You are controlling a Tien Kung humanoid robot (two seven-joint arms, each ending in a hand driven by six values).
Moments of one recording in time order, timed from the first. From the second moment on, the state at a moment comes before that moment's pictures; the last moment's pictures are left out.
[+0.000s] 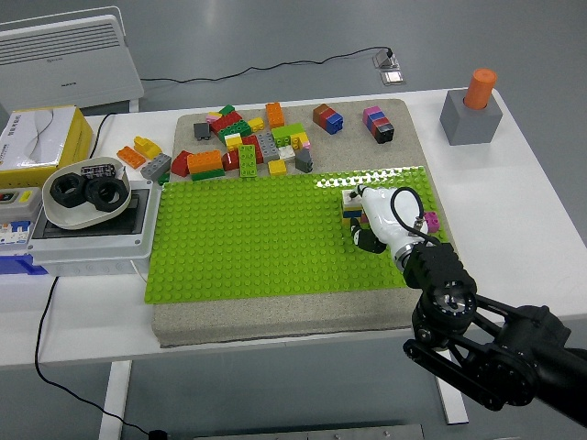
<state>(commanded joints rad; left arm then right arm) -0.03 0.07 -1.30 -0.18 1.70 -0.03 0.12 0.49 -0.11 0.64 1.29 -2.27 -0.16 -0.61</state>
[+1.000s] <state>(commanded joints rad) -0.07 0.08 -1.27 -0.18 1.68 -0.02 0.11 0.21 -0.28 0.95 1.51 -1.82 -0.57 -0.08</state>
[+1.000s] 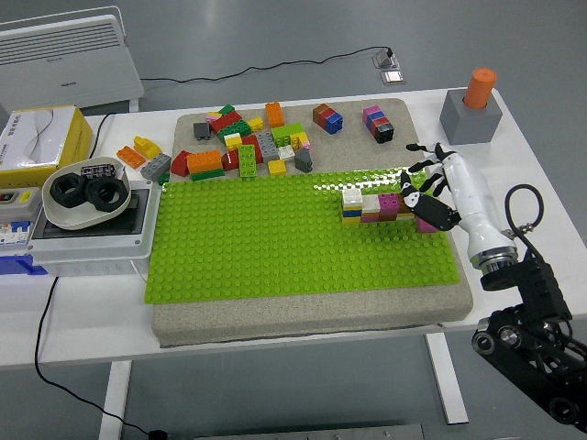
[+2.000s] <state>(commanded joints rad) -0.07 0.11 -1.20 -0.18 1.65 -0.04 0.10 0.15 -0.26 1.06 1.54 -1.56 -0.59 0.12</state>
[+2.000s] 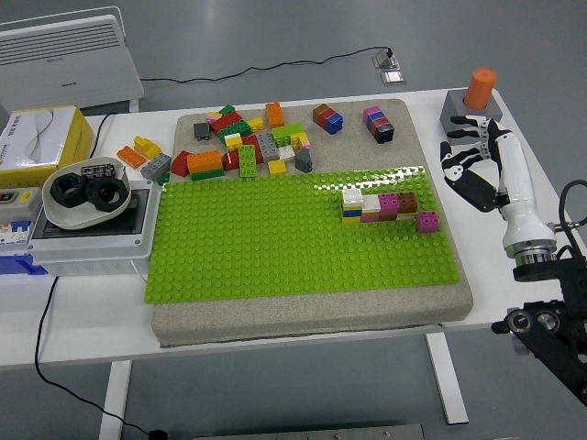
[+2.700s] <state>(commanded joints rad) -0.07 0.09 -1.26 -0.18 1.74 0.00 0.12 0.17 -0.27 1.01 1.53 -1.50 -0.58 0.17</state>
